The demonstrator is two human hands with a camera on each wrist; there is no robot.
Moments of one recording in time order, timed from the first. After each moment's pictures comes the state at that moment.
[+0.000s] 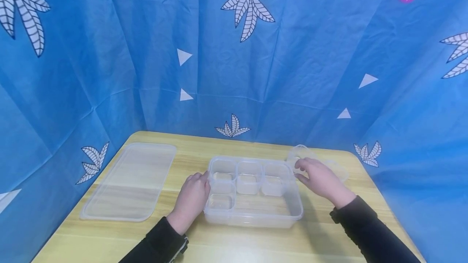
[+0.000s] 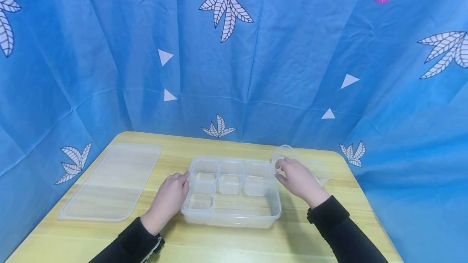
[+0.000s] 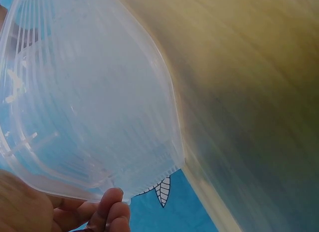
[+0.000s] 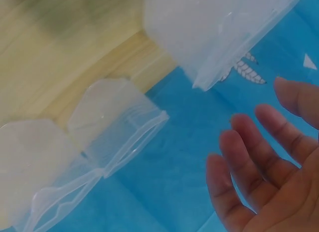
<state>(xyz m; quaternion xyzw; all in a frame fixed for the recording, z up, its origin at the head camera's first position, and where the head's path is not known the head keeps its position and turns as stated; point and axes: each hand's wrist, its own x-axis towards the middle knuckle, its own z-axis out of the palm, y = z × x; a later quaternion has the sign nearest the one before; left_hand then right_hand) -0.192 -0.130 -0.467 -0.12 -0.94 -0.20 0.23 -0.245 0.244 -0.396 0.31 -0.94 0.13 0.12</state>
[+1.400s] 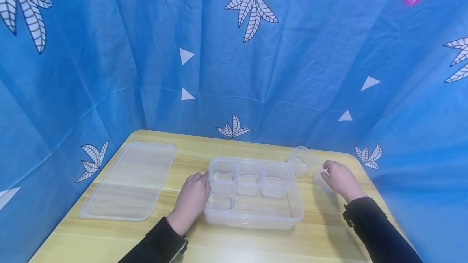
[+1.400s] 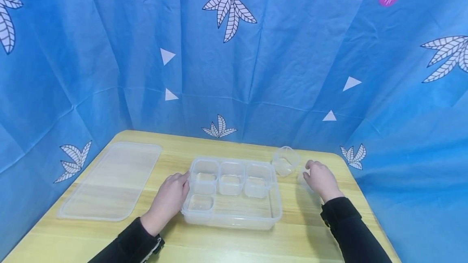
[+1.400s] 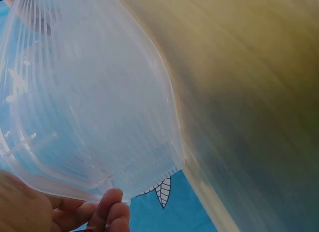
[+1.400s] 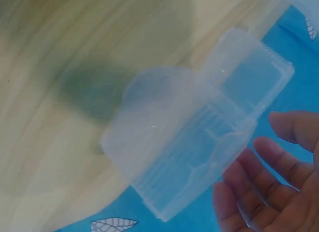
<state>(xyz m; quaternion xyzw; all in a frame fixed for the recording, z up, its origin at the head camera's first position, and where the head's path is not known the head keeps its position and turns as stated) -0.193 -0.132 -0.470 -0.12 -0.94 -0.21 0.23 -0.273 0.313 -0.419 0.14 -0.98 0.10 0.07</state>
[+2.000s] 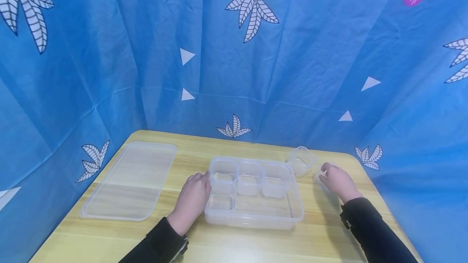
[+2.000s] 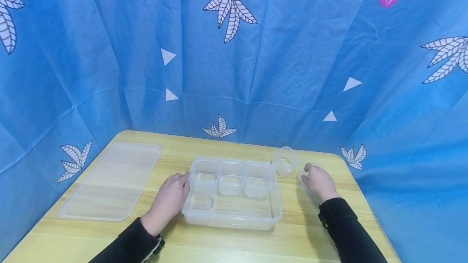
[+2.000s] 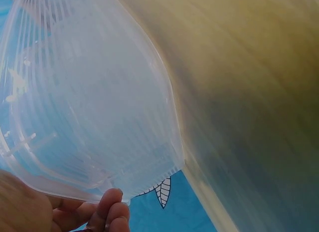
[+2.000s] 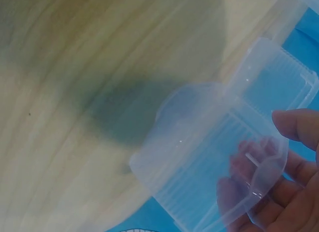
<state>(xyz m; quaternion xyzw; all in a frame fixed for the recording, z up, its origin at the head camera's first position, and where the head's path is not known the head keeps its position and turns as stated) -0.193 -0.132 -0.471 -0.12 -0.94 -0.22 0.23 -0.282 0.318 -0.441 0.11 -0.99 0.11 0.03</state>
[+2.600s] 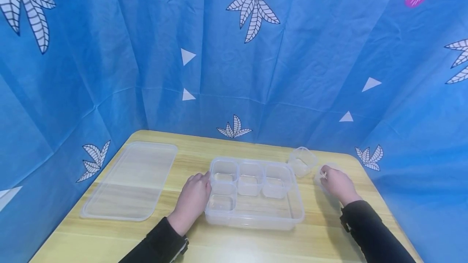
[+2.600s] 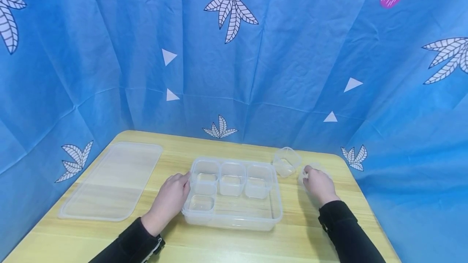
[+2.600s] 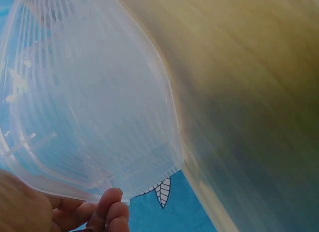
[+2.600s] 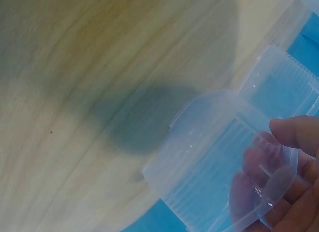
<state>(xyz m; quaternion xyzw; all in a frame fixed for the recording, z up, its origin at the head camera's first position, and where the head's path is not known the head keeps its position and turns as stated) -0.191 -0.132 -0.467 -0.11 -0.94 -0.22 0.21 -0.277 0.318 -0.448 0.11 -0.99 0.11 0.05</state>
